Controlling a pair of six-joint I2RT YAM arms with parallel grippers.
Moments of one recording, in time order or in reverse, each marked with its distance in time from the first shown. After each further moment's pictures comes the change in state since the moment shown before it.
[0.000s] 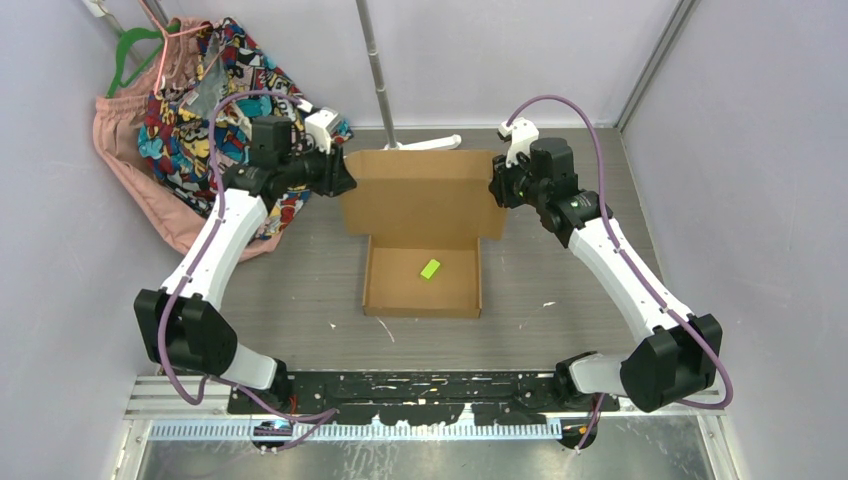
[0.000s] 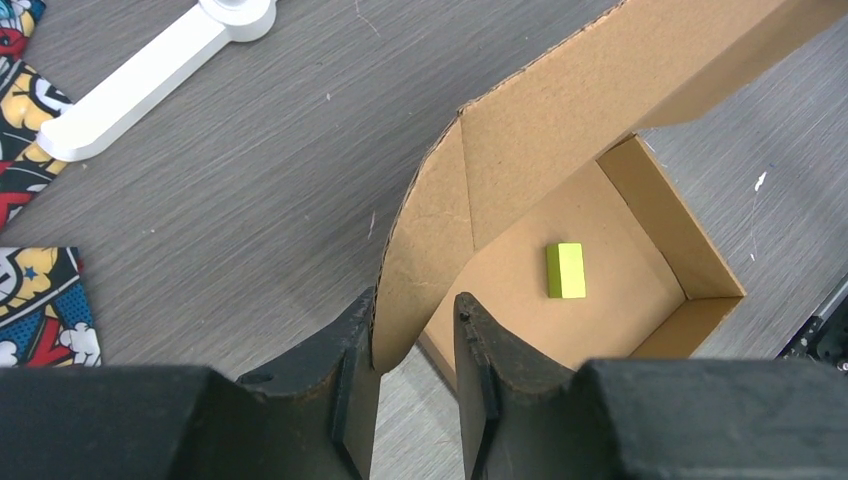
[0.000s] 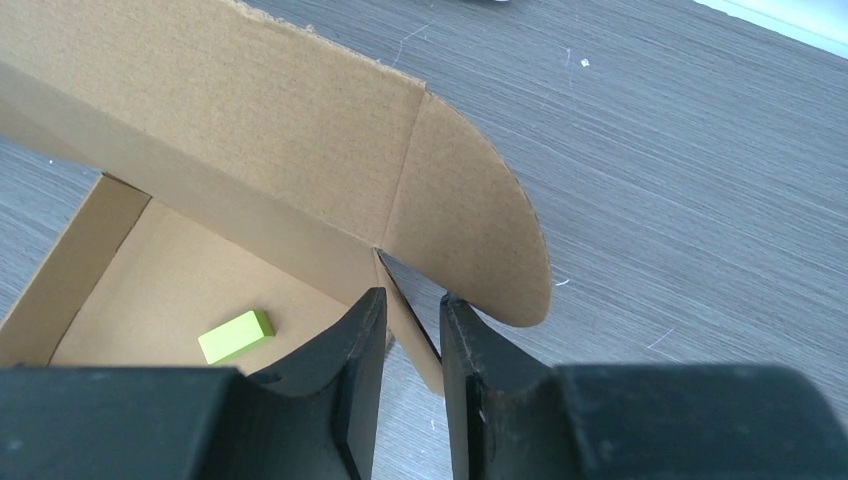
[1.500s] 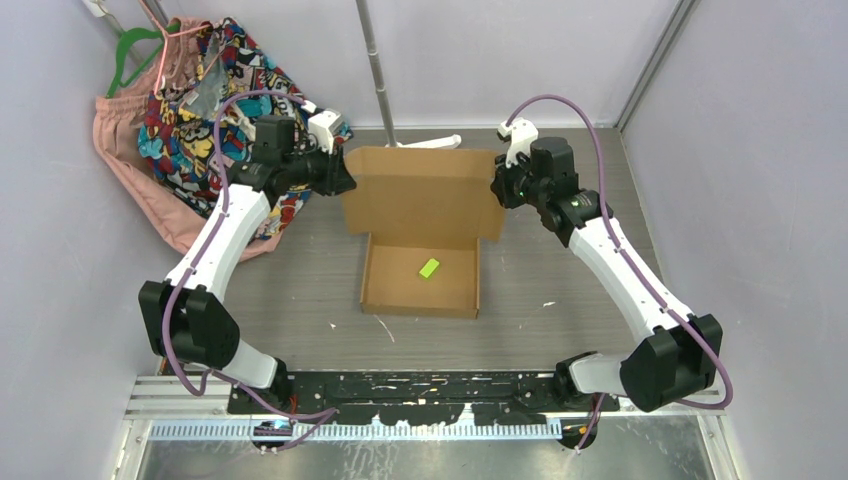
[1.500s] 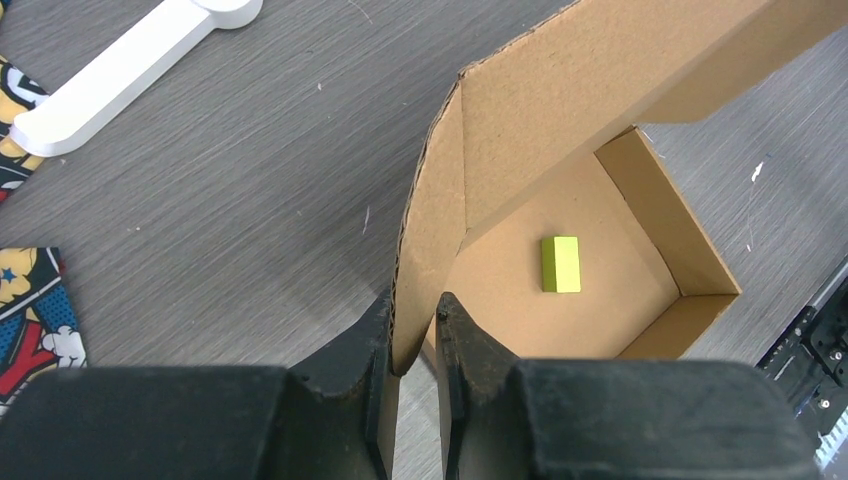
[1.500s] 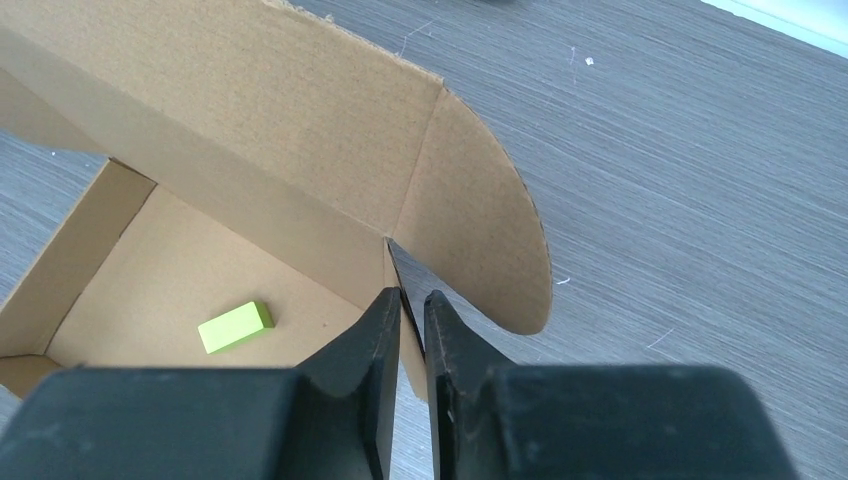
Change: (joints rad) left arm 0.002 0.040 0.019 -0.021 0.019 0.006; right arm -0.008 0.003 0.008 -0.014 -0.010 -0.011
